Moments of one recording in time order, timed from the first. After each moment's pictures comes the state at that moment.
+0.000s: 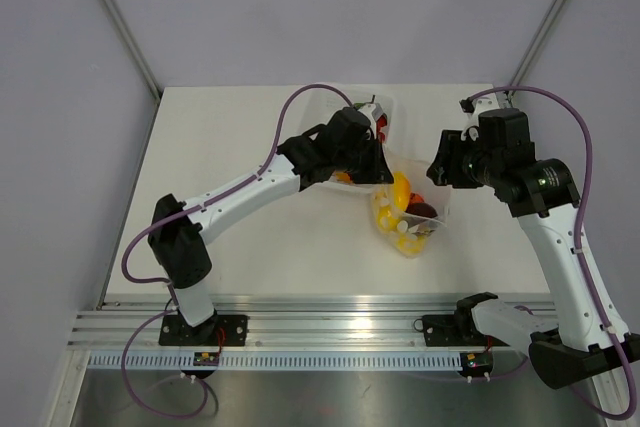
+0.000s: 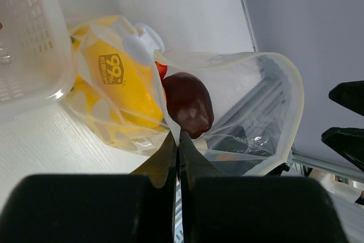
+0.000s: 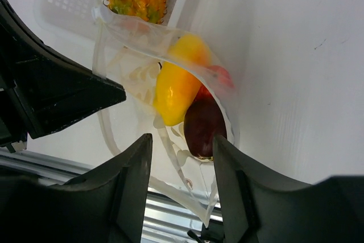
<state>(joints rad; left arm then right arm) -0.89 1.77 1.67 -0.51 0.18 -0.77 0.29 1.09 1.45 -1.07 -0.05 0.27</state>
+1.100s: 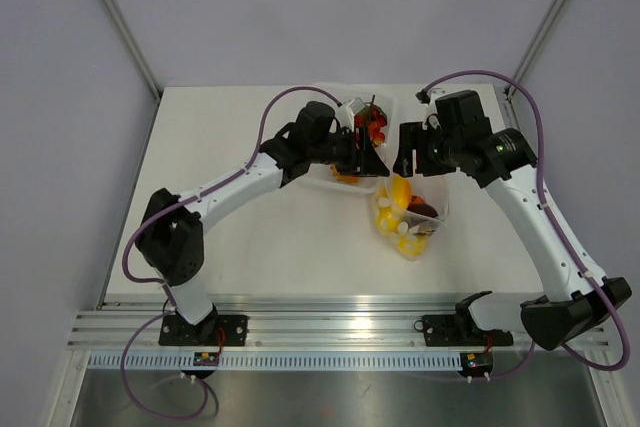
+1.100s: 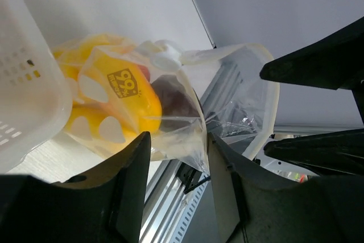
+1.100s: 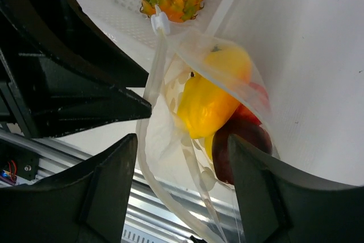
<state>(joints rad) -0.73 1.73 1.44 -0.17 0.57 -0.74 0.41 1.29 1.53 -1.04 -0.07 0.26</state>
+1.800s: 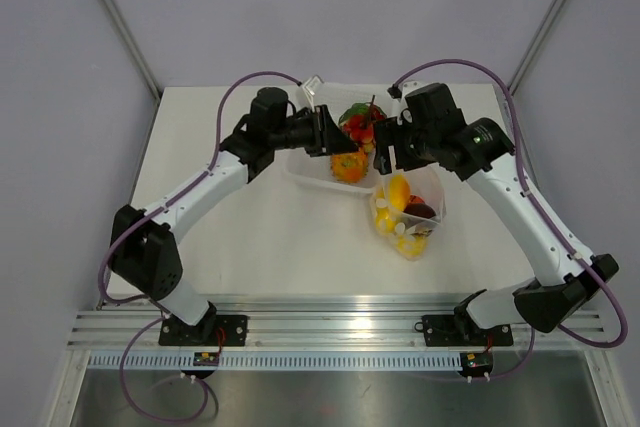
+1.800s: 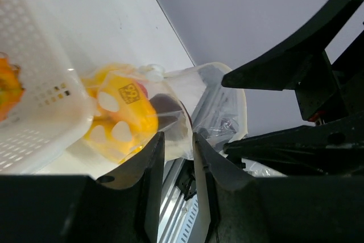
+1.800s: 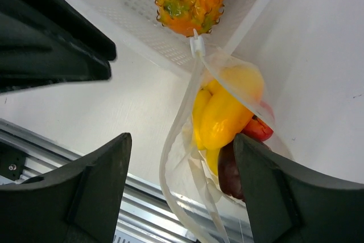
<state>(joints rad) -0.58 1.61 1.34 -0.04 0.69 -0.76 0.56 1.40 1.64 -1.04 0.03 0.24</state>
